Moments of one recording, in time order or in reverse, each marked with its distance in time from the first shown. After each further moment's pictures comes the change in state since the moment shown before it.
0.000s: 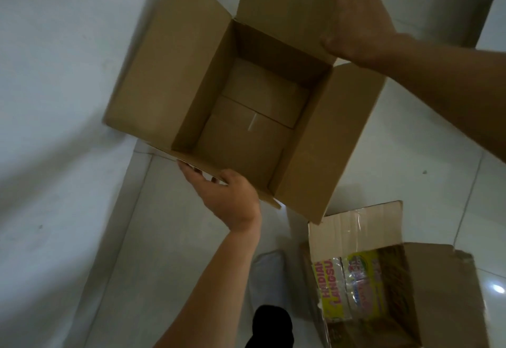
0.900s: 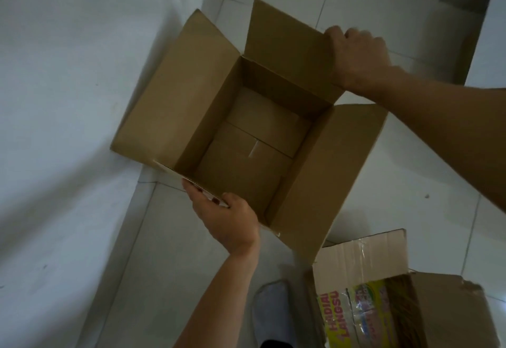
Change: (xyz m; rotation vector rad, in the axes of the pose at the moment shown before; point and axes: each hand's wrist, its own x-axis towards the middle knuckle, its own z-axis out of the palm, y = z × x) left_hand 0.015 0.012 0.010 0.066 -0.055 0.015; right_hand 0.027 0.020 0.005 -0.208 -0.122 0.039
